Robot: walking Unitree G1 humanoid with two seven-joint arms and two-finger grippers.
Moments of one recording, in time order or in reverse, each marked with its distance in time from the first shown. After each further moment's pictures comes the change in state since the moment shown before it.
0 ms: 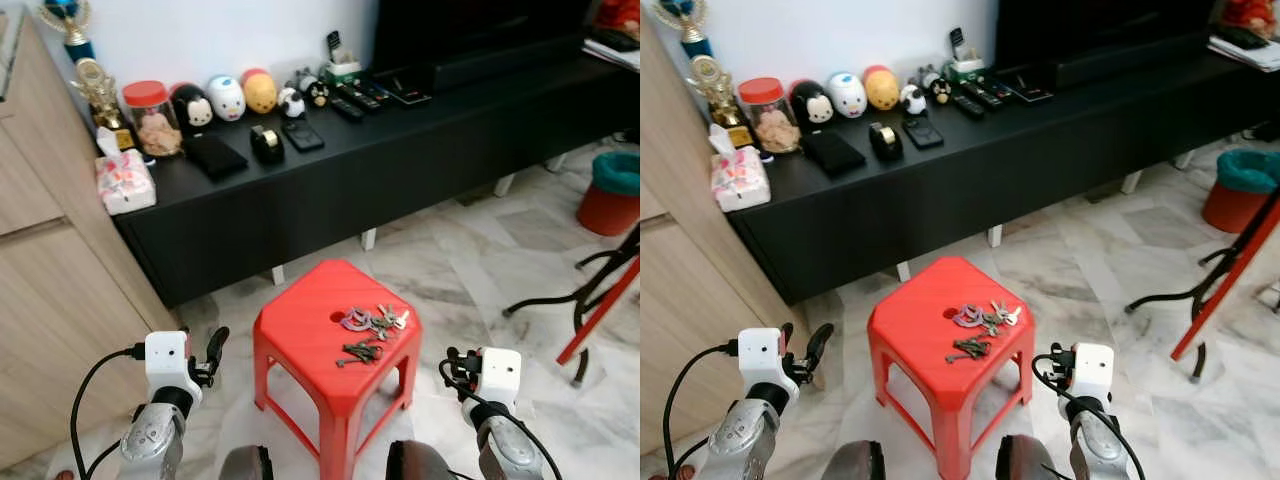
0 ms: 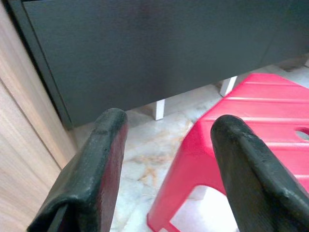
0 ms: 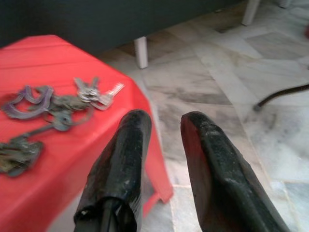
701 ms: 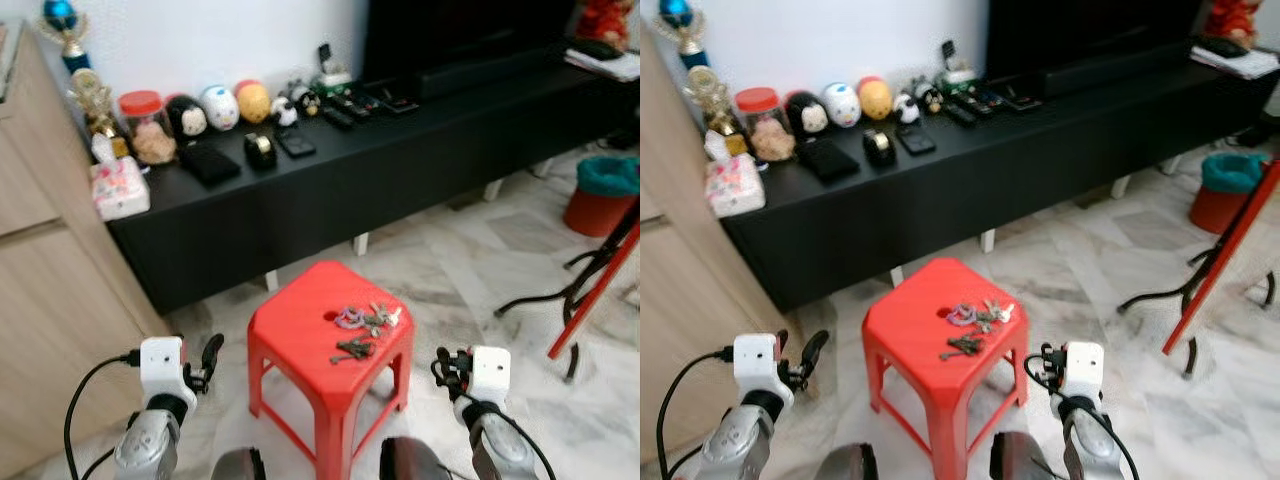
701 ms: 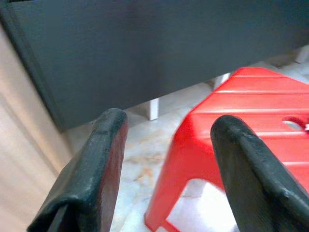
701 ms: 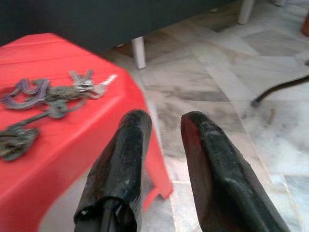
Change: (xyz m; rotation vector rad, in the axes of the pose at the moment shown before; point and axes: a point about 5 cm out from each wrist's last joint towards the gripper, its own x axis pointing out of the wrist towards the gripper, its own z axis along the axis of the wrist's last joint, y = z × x) left arm -0.005 0.004 -0.005 0.009 0.021 0.005; right arm 0.001 0.006 -0.003 0.005 0.022 0.032
